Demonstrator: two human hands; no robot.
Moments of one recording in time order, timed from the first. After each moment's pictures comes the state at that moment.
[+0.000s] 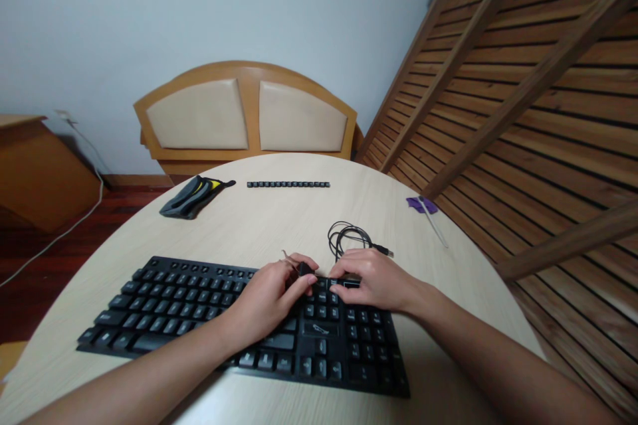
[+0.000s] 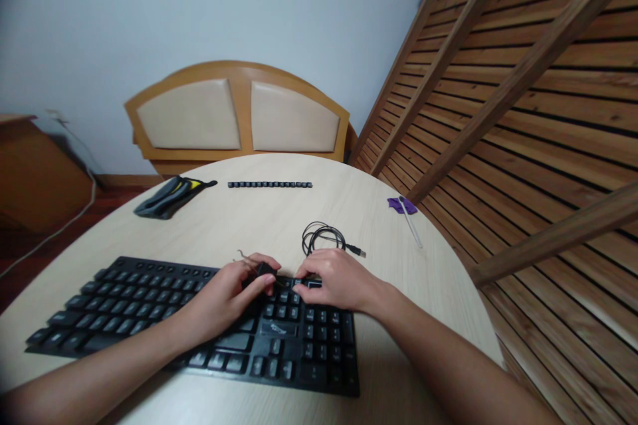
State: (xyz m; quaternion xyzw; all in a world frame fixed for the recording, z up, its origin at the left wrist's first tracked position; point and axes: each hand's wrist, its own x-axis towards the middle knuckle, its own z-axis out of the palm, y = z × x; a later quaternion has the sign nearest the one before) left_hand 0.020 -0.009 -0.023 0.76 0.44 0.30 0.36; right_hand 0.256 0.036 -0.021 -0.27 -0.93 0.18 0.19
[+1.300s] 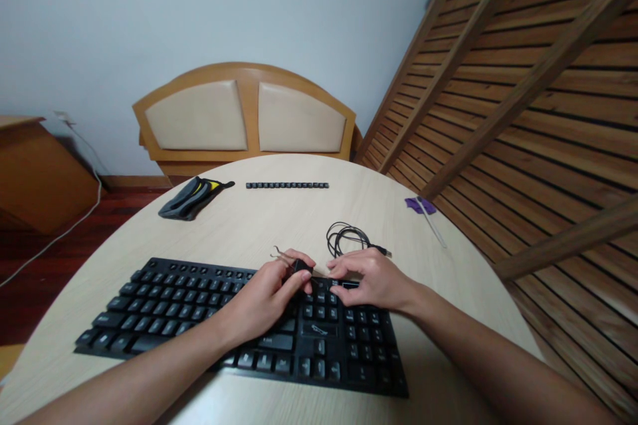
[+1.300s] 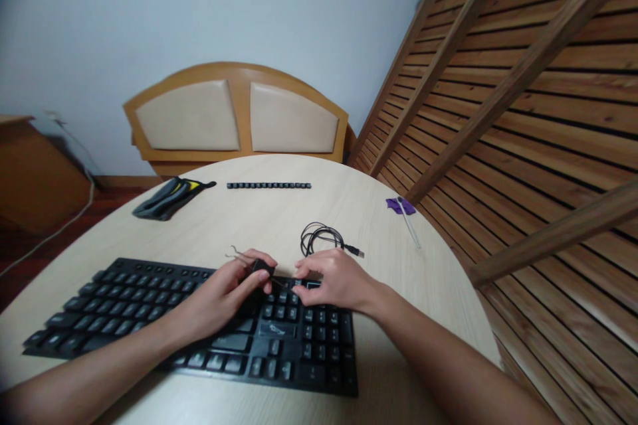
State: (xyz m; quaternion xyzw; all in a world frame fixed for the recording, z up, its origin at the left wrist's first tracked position) left_hand 0.017 -0.010 -0.023 0.74 0.43 0.35 0.39; right_hand 0.257 0.037 -0.032 -0.27 -0.90 0.21 0.29
